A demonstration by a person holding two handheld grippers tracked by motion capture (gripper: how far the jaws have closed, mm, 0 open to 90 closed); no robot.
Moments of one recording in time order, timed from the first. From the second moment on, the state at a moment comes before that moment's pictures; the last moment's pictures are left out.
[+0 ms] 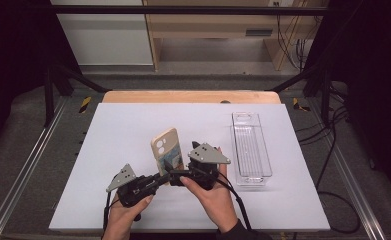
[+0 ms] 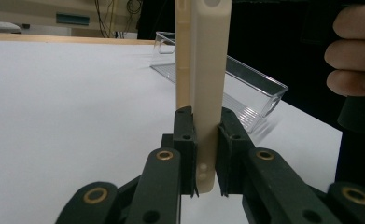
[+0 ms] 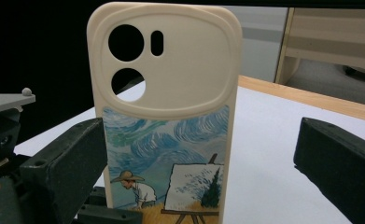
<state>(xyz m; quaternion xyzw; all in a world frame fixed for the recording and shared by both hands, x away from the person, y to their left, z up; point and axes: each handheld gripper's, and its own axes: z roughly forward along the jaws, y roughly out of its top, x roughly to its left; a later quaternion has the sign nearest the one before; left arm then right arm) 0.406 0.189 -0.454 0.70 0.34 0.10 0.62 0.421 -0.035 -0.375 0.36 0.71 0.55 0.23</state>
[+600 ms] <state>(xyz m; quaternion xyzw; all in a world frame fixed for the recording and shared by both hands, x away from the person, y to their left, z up) 0.403 0.180 -0.455 0.72 0.32 0.10 0.61 0.424 -0.028 -0.369 0.36 0.72 0.56 0.22</state>
